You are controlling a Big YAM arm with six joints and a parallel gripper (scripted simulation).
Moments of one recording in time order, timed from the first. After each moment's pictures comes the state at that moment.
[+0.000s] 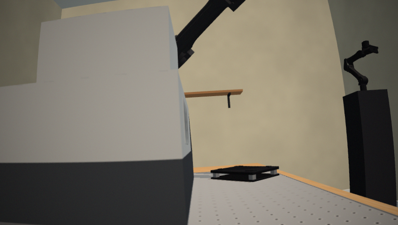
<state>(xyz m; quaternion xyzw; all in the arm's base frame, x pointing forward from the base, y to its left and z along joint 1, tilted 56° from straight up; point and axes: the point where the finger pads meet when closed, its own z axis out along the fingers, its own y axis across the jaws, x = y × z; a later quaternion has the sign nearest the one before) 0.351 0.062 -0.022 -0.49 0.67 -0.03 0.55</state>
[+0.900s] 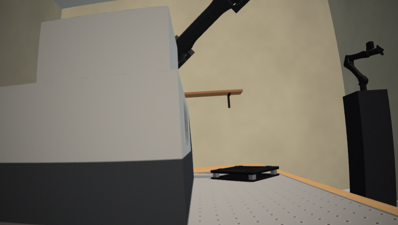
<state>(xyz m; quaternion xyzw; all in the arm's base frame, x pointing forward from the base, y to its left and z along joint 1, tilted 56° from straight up) 0.383 0.071 -0.024 -0.49 0.67 -0.02 0.55</state>
